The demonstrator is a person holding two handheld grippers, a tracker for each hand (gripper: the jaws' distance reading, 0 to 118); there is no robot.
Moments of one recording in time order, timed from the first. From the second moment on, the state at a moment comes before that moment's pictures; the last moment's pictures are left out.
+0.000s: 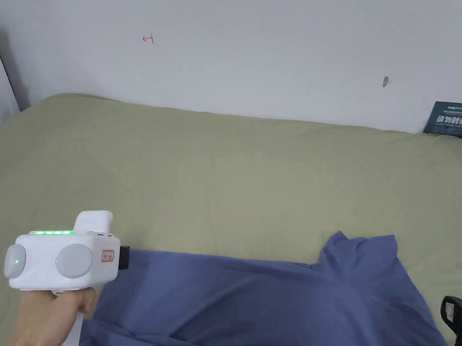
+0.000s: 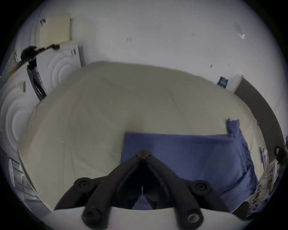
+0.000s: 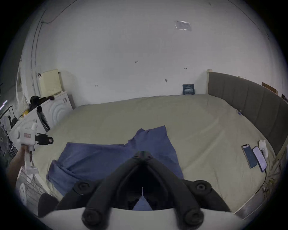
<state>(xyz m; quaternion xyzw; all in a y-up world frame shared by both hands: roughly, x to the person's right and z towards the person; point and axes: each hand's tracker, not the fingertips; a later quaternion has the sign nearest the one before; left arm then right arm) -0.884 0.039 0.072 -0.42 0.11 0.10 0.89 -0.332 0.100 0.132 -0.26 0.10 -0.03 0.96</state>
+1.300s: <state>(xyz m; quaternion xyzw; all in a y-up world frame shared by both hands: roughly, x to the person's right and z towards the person) -0.888 -0.007 0.015 -0.49 0.09 0.08 0.86 -0.279 0.009 -0.073 -0.51 0.13 -0.02 0.85</state>
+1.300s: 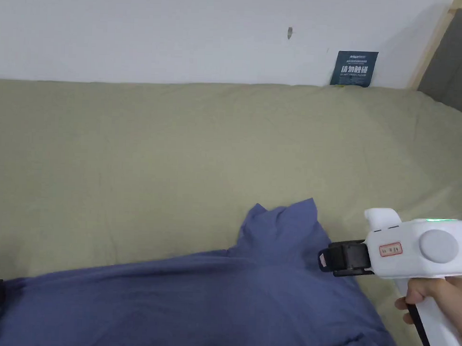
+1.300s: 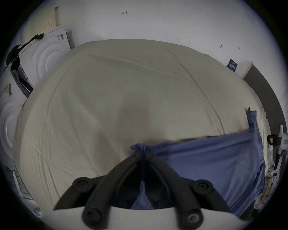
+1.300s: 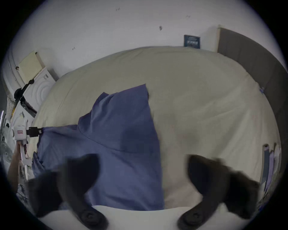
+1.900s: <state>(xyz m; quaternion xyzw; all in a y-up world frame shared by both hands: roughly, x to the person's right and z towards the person) -0.890 0.000 0.026 -0.49 0.08 0.08 0.86 -0.276 0.010 -0.066 -0.50 0.11 0.00 0.86</state>
